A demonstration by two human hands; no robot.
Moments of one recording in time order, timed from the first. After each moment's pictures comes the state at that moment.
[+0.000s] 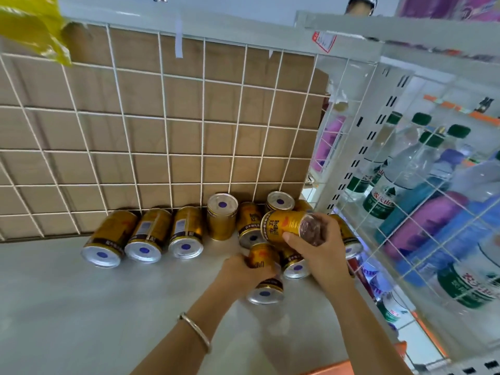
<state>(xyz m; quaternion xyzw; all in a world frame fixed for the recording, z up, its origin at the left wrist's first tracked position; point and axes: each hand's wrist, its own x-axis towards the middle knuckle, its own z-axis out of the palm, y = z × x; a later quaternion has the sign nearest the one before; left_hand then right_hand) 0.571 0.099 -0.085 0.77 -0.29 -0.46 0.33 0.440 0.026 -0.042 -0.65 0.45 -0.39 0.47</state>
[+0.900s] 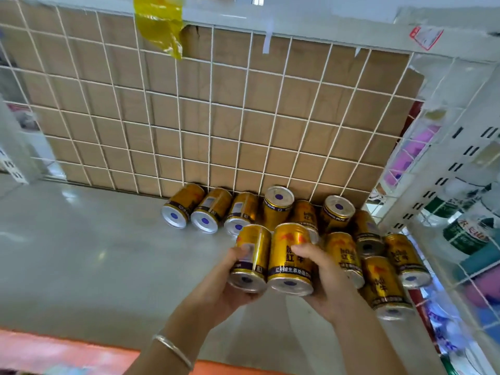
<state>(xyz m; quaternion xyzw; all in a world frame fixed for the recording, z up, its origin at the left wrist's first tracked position) 0.589 0.203 -0.083 0.44 -0.03 -0.56 0.71 0.474 0.071 -0.044 -0.42 0.28 -0.10 0.86</state>
